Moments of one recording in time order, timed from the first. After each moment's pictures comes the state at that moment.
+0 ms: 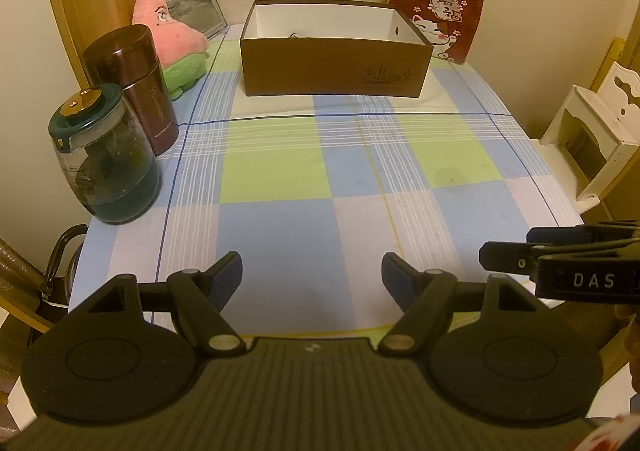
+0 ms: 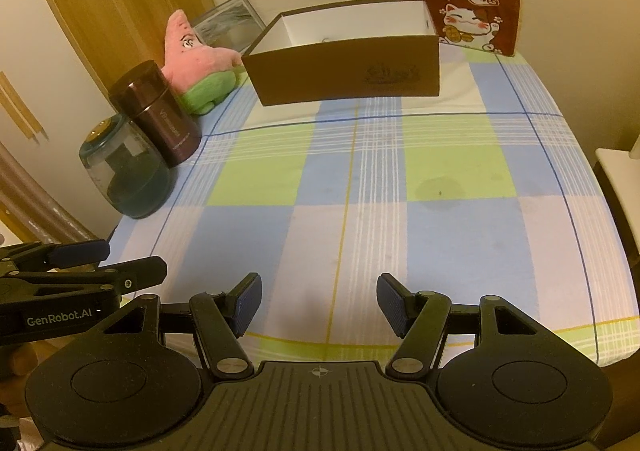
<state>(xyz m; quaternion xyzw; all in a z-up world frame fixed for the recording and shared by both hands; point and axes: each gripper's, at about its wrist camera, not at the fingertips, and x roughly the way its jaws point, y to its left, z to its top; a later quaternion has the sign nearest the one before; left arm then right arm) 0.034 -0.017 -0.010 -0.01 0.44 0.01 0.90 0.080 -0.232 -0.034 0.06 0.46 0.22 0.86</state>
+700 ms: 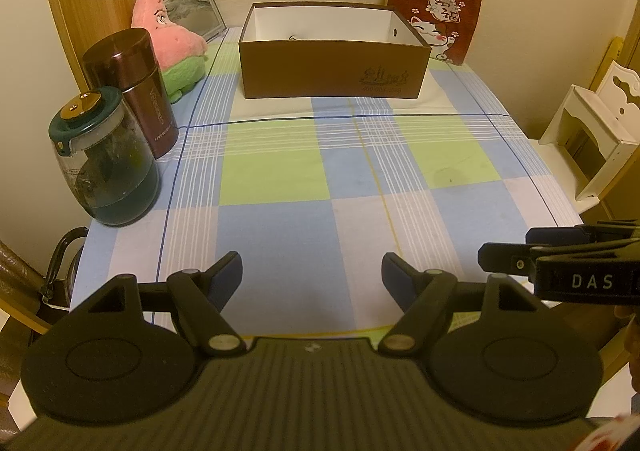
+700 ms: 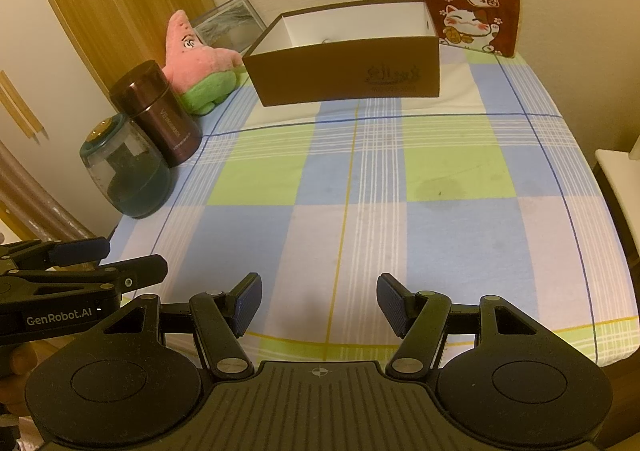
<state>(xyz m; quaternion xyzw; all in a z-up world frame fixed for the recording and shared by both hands) 0.033 -0.020 -0.009 -0.01 0.44 0.01 0.90 0.079 -0.232 -0.033 0.06 0.46 0.22 0.86</state>
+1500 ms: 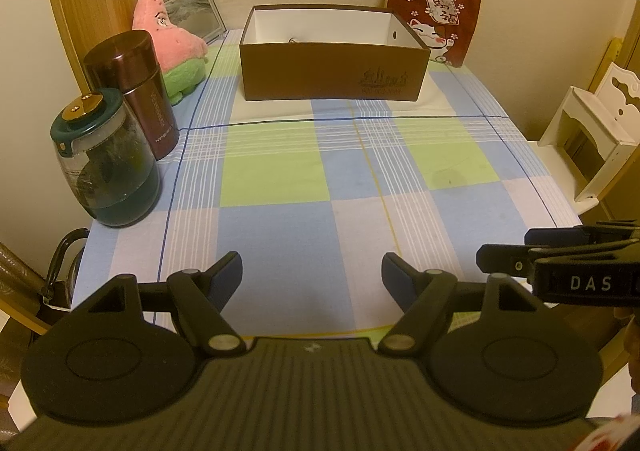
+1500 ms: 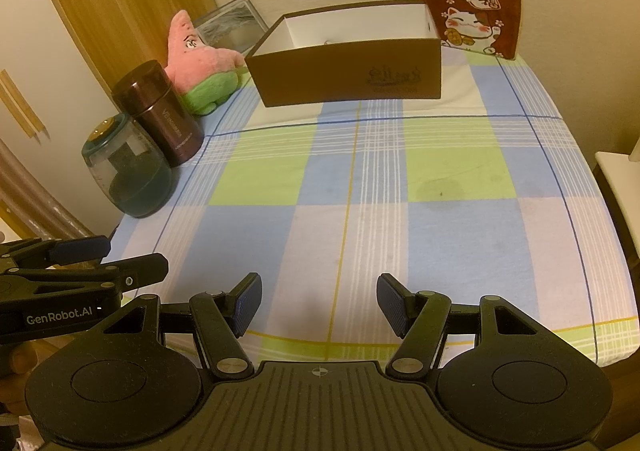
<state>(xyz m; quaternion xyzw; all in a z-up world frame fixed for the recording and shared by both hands) 0.032 -0.019 -0.007 -0.01 0.44 0.01 0.90 0.078 -0.231 -0.032 0.06 0.46 0.23 0.86</state>
